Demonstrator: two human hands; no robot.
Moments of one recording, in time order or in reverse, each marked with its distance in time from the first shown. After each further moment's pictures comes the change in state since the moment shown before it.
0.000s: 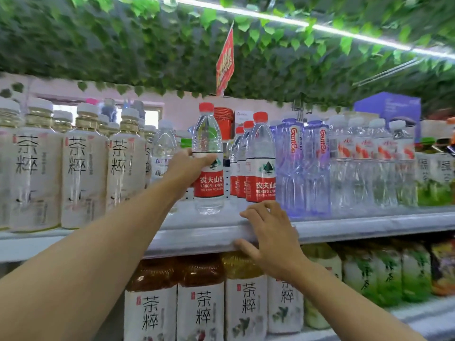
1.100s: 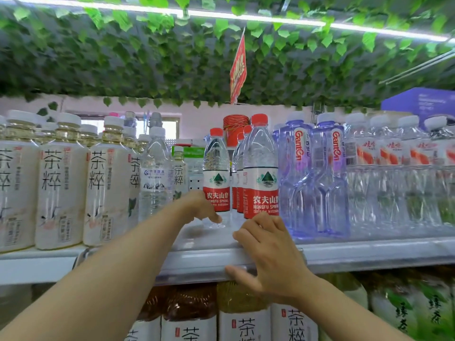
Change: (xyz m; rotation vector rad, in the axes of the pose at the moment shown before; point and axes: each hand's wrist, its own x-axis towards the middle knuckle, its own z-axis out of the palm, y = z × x) left_hand 0.066 -0.068 0.038 0.712 -0.226 -0.286; right_hand 0.018 0.030 0.019 -0.007 0.203 -0.337
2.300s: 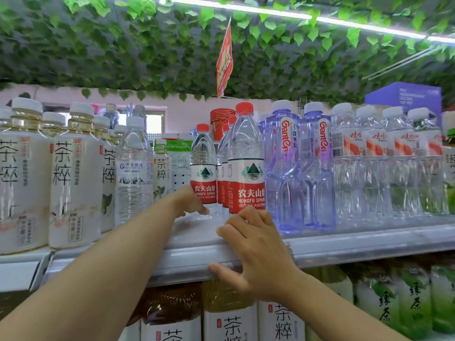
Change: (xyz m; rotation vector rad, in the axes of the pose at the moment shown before) left_hand 0.030 0.003 0.016 -0.015 0.005 0.009; right_hand -0.002 0.000 0.000 0.023 0.002 0.010
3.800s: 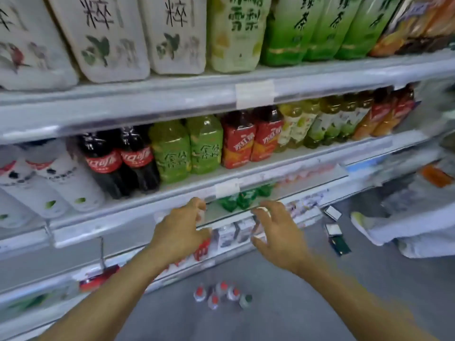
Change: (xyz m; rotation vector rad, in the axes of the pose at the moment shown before) left_hand -0.341 -0.153 0.359 0.083 -0.615 -0.024; right_hand -0.465 -0.118 -0.058 0.259 -0.857 0.687
